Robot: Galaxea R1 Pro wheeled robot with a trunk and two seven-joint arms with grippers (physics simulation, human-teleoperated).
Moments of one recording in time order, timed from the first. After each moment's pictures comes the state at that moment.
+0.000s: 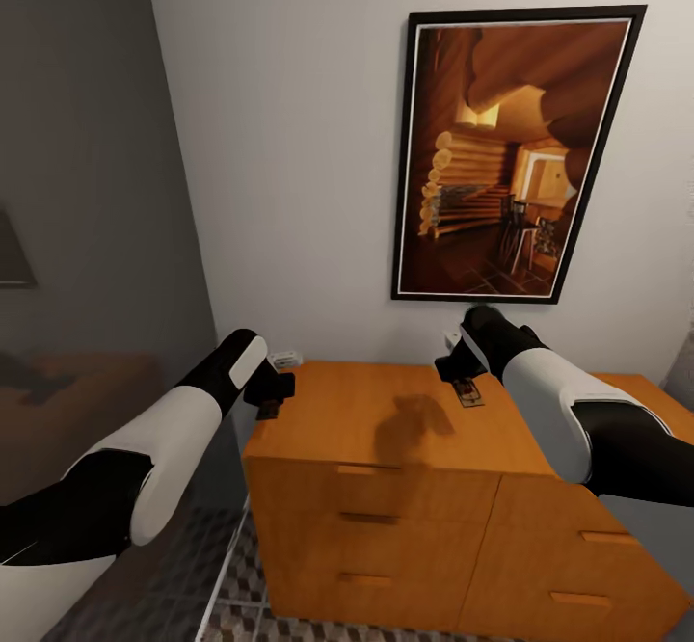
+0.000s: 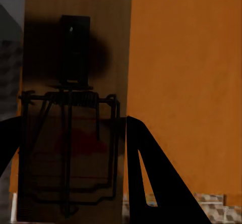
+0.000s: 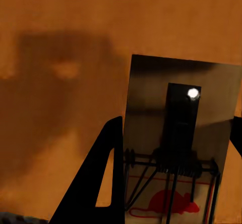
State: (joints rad) left arm -1.18 -0.09 -0.11 -0.41 0.46 1.04 0.27; right arm -1.35 0.00 0.00 -0.21 0.39 0.99 0.32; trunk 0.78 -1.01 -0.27
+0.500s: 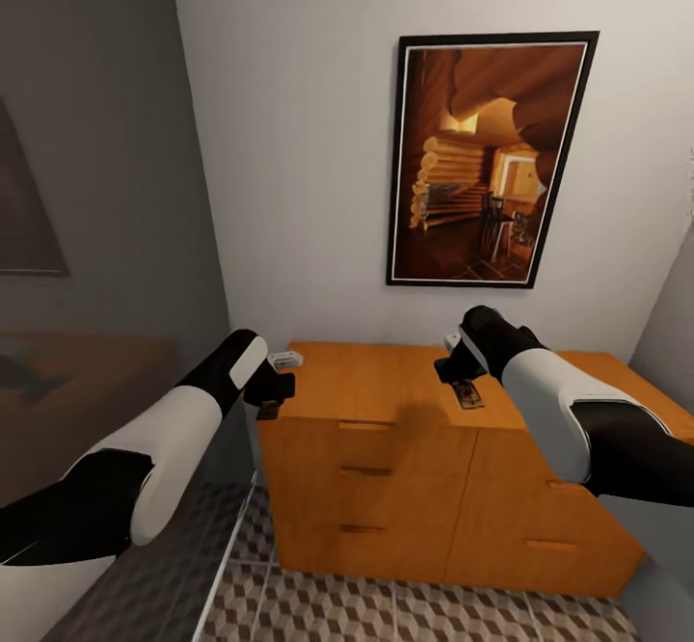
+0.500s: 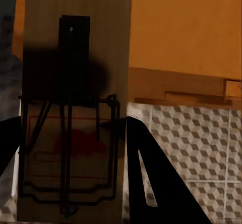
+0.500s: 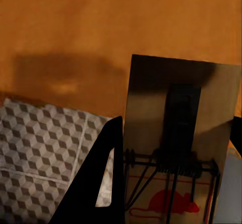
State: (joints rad) left arm -1.18 -0.09 -0.11 -0.40 0.46 1.04 0.27; right arm -1.35 0.00 0.00 -0.20 0.39 0.99 0.32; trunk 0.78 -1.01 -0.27
